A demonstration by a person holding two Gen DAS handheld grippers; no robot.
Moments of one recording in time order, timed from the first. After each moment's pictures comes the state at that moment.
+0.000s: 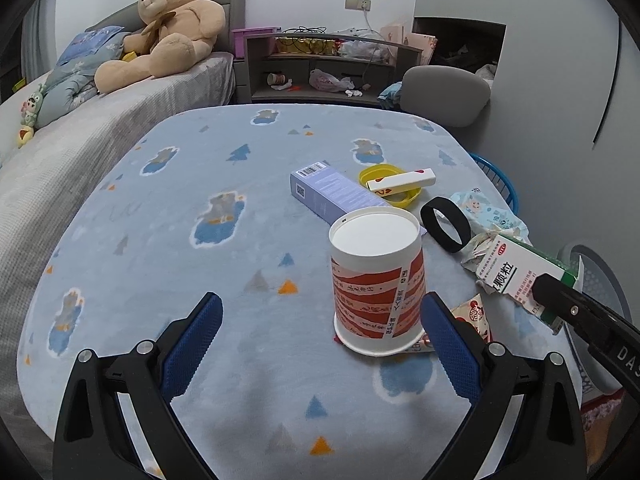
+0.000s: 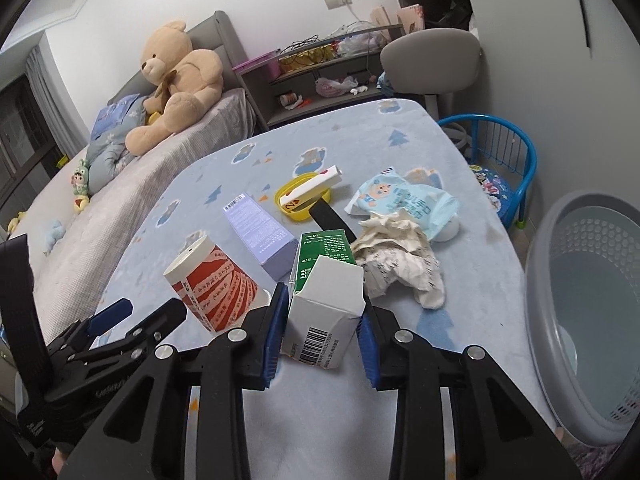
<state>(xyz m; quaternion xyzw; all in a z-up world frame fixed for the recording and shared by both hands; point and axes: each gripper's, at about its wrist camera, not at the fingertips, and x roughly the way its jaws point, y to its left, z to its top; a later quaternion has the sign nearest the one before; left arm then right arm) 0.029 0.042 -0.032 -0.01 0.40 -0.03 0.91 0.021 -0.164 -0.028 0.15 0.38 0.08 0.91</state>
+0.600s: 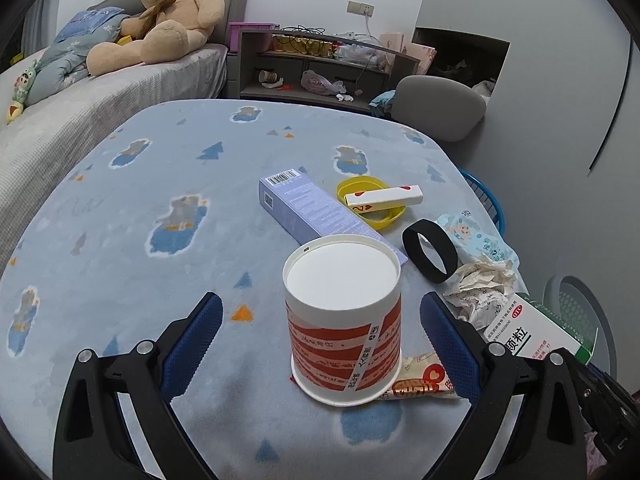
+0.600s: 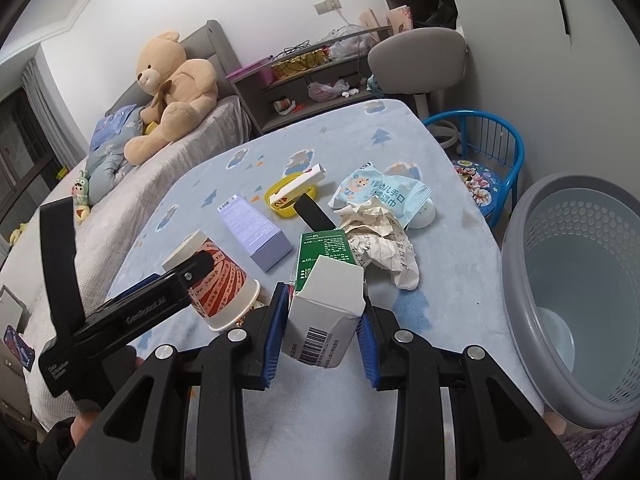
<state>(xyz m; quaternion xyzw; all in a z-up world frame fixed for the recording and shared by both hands) 0.063 0.030 -0.046 -0.07 0.40 -0.05 0.91 0.008 -0.177 -0.031 0.17 0.38 0.08 0.91</state>
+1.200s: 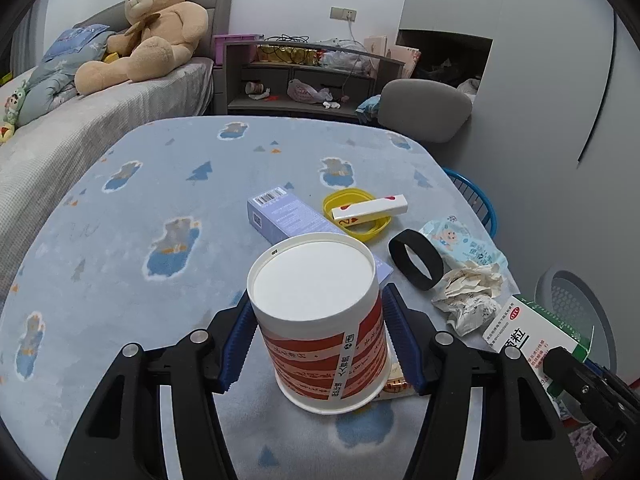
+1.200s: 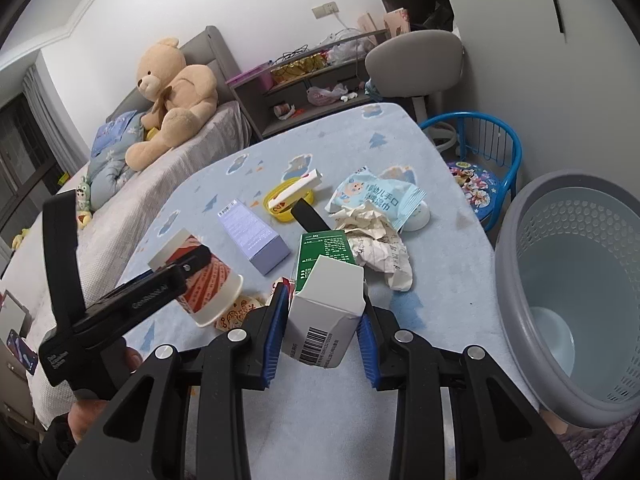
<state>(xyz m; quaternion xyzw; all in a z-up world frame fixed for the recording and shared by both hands) 0.056 0.025 -0.026 -0.04 0.38 -0.07 0.92 0.001 -0.188 -0.028 0.18 0.36 0.08 0.91</state>
